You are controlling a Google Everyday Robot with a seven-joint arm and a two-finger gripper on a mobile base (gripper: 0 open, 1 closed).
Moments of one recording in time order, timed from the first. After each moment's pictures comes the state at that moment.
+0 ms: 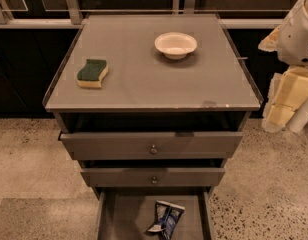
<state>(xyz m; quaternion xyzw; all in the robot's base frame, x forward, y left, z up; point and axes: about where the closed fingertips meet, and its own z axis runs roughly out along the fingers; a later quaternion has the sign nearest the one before) 0.442 -0.217 0.976 -0.60 0.78 -0.03 0.15</state>
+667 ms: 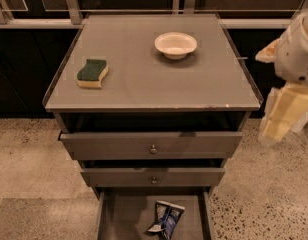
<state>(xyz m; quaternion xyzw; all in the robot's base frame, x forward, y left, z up) 0.432 -0.213 0.960 -0.60 0.78 -0.03 0.16</state>
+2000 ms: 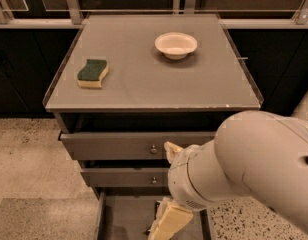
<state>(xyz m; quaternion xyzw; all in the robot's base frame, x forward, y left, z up) 0.339 -0.027 0.799 -0.61 0.75 0.09 0.25</state>
